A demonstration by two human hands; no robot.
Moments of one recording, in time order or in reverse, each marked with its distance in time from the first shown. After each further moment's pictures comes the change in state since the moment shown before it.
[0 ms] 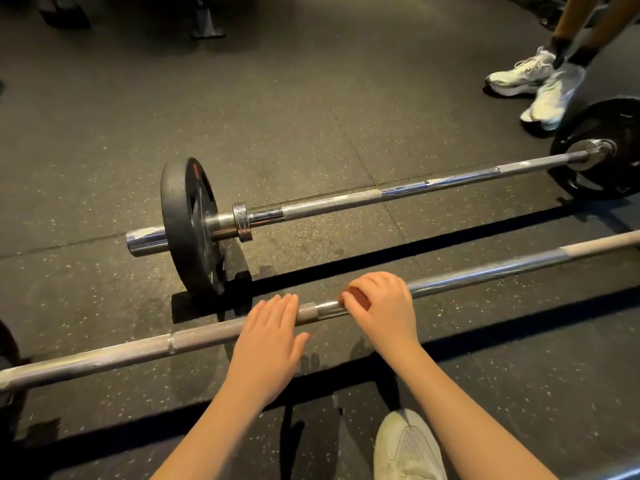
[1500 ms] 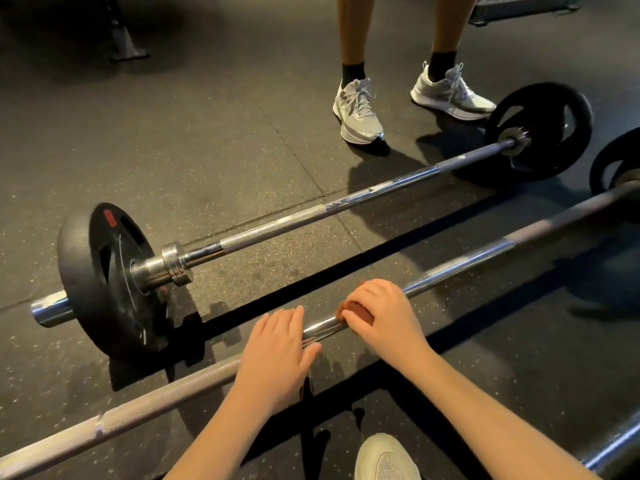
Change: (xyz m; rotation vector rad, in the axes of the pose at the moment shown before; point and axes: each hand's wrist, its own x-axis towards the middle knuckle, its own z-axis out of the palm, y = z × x) left_hand 0.073 0.046 0.016 0.015 -0.105 0.202; right_hand 0.007 0.057 -0.043 0.036 -0.117 0.042
